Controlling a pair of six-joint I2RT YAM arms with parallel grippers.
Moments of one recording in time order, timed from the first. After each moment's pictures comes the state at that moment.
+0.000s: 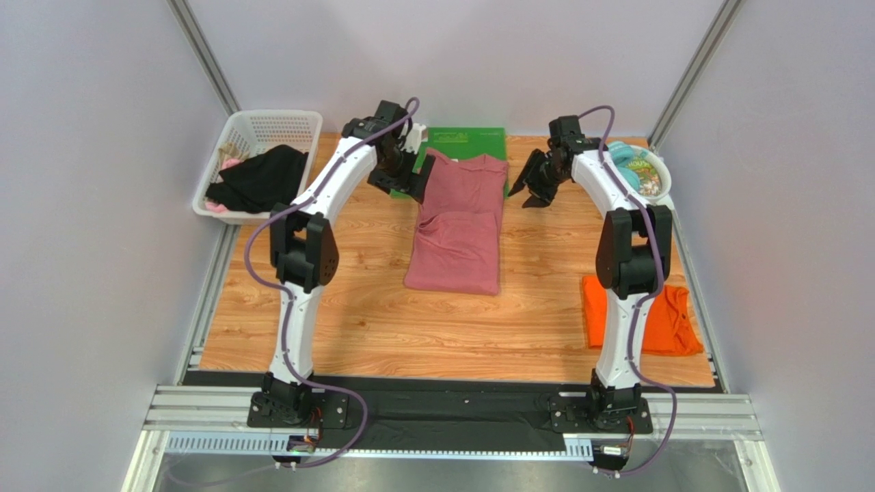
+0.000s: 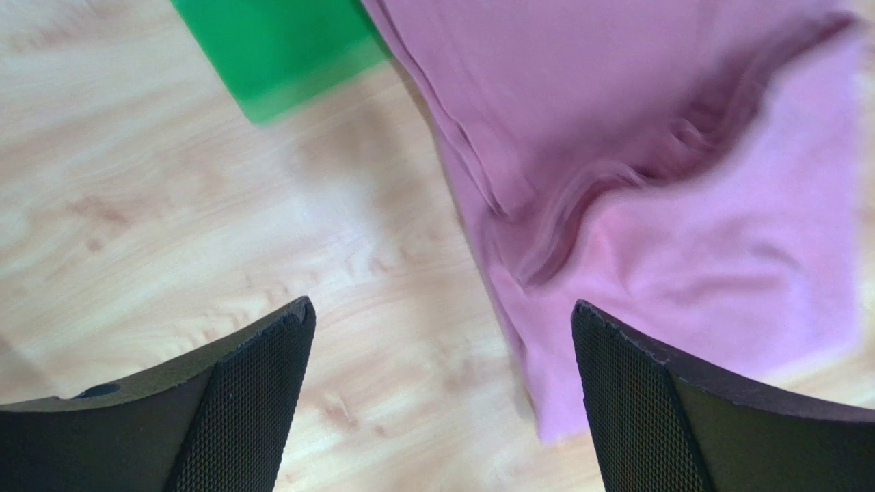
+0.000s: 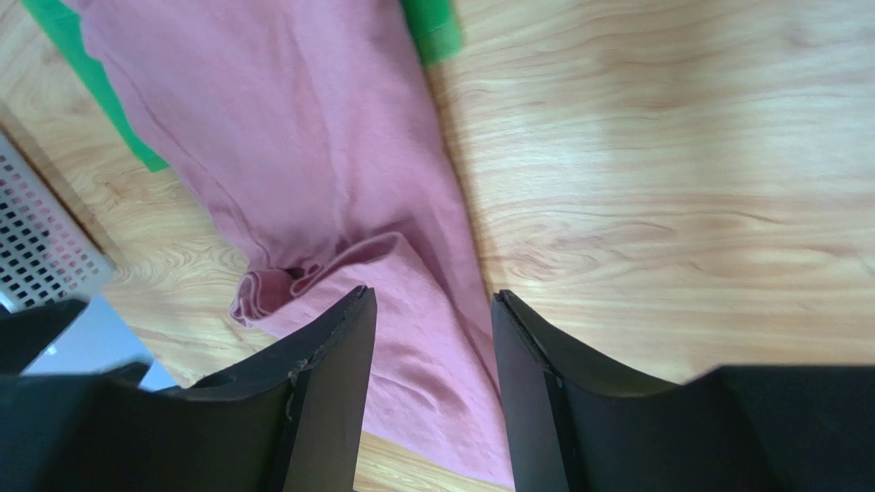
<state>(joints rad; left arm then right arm) -0.37 2.29 2.25 -1.07 0.14 0.01 0.13 2.14 1.85 -0.79 -0.30 0.68</state>
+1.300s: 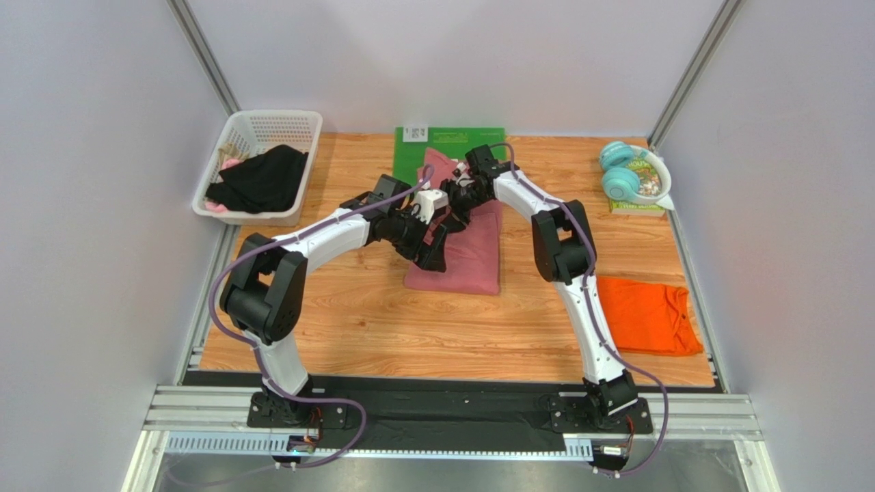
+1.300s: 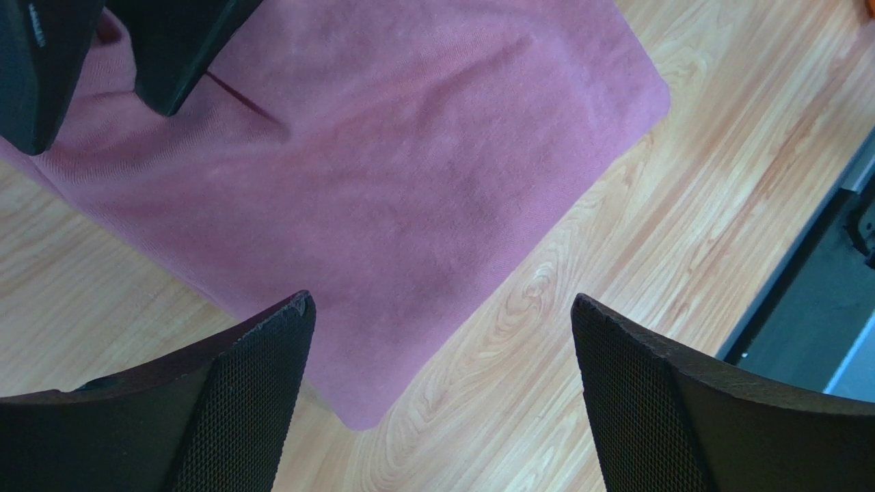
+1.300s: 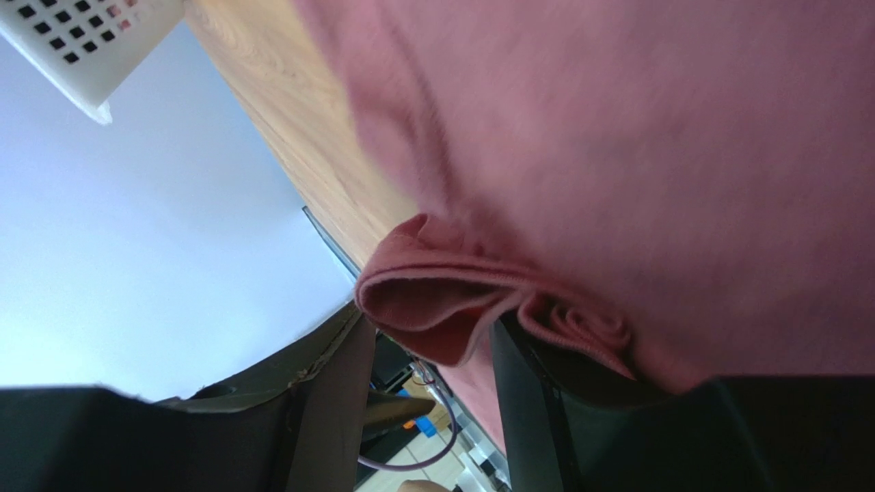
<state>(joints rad) -0.50 1.79 1.22 -0.41 0.55 0.06 0.40 2.57 2.15 -0.69 -0.85 0.80</state>
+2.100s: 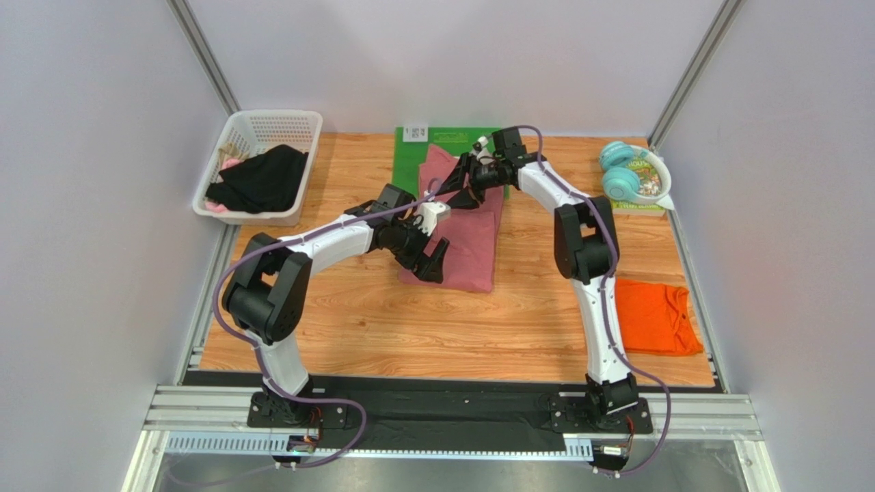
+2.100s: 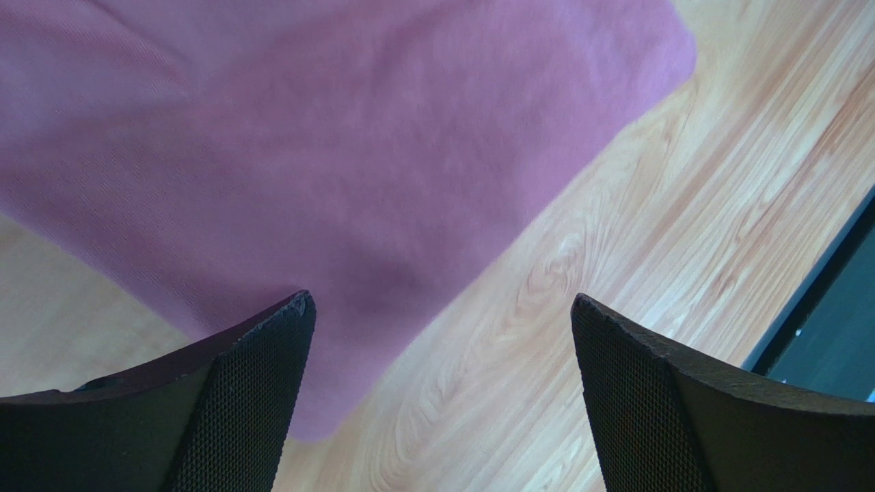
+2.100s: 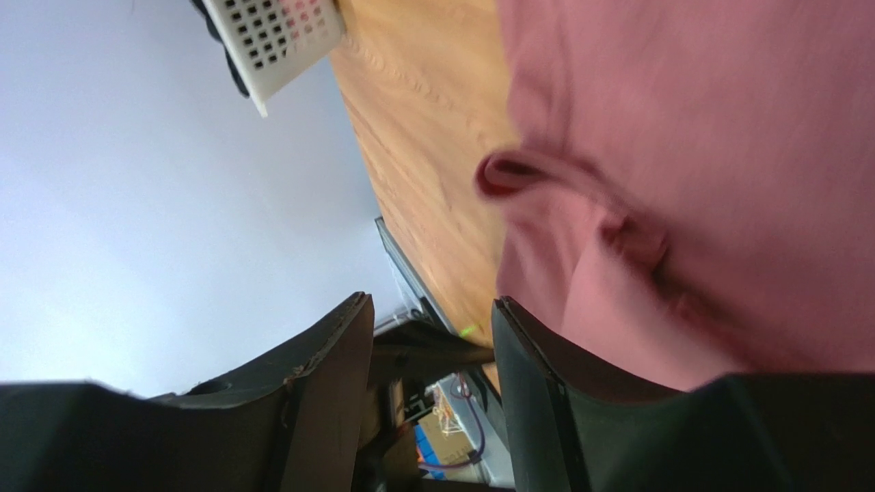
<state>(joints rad) -0.52 1.80 1.19 -0.40 0.51 0.13 0.31 2.51 2.10 -0.45 -0.95 0.91</state>
